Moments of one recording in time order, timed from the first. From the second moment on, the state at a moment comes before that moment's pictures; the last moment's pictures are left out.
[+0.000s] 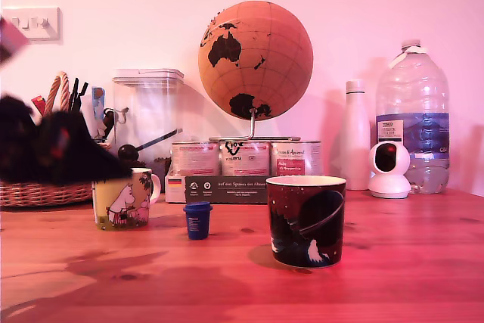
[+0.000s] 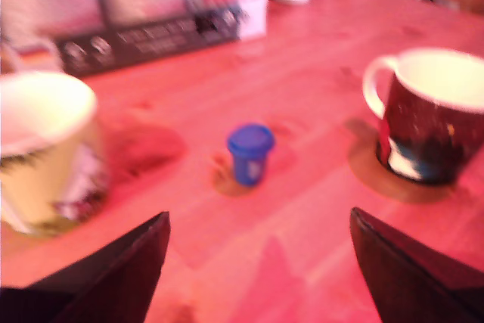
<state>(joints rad) -0.33 1.47 0.25 0.88 0.41 0.05</state>
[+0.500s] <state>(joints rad) -0.39 1.71 0.33 0.95 0.41 0.05</state>
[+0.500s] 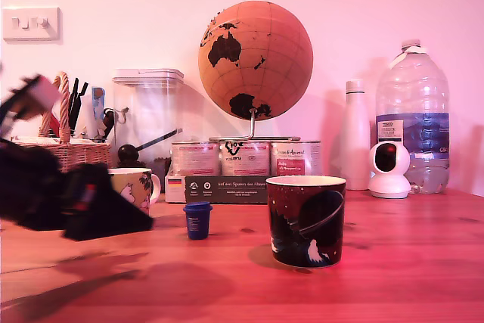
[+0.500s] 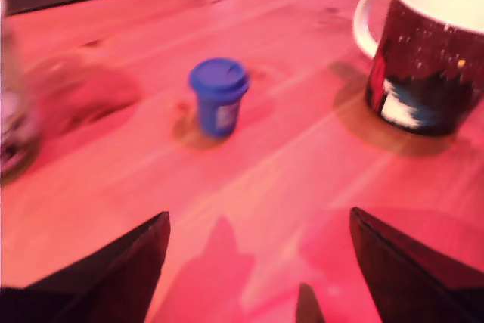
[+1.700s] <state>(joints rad) -0.43 1.95 0.77 0.61 0.36 0.05</state>
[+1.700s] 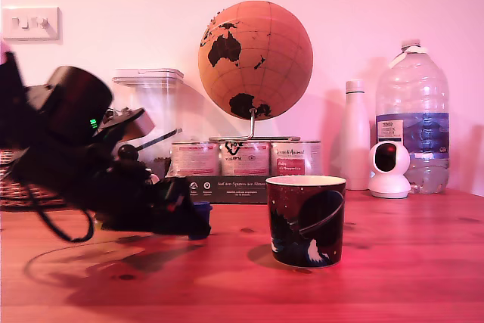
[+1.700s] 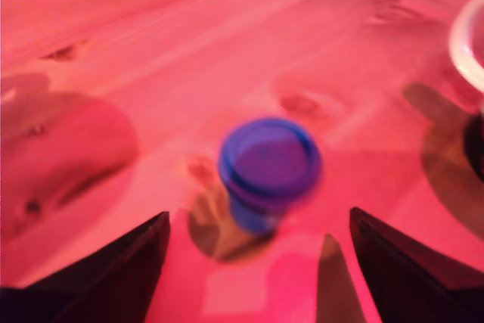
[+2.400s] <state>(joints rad) -0.44 1.99 0.82 0.57 0.36 0.05</state>
